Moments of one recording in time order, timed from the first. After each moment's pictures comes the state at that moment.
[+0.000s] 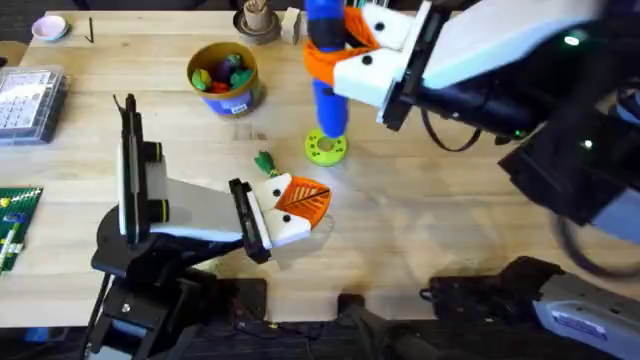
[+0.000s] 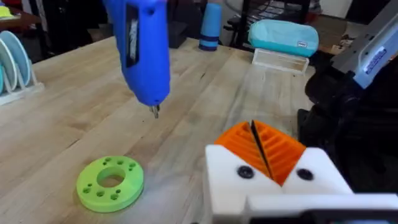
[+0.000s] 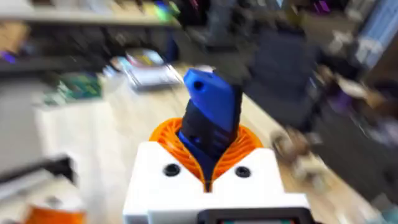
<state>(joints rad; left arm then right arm) -0.27 0.01 0.00 -0.02 0.95 -0.11 0.59 1.08 0.69 0.39 -0.50 -0.16</state>
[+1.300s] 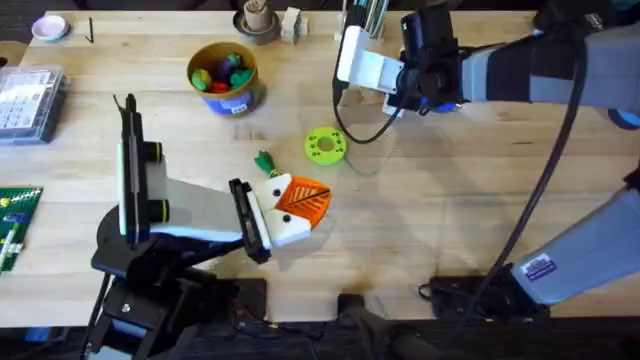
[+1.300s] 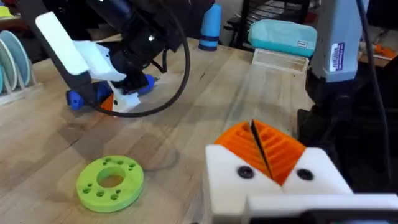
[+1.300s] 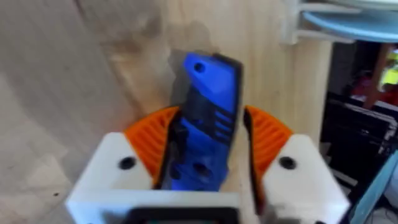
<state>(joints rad) -0.27 0.01 0.00 -0.02 0.95 -0.11 0.32 1.86 1.05 -0.08 0.22 -1.07</state>
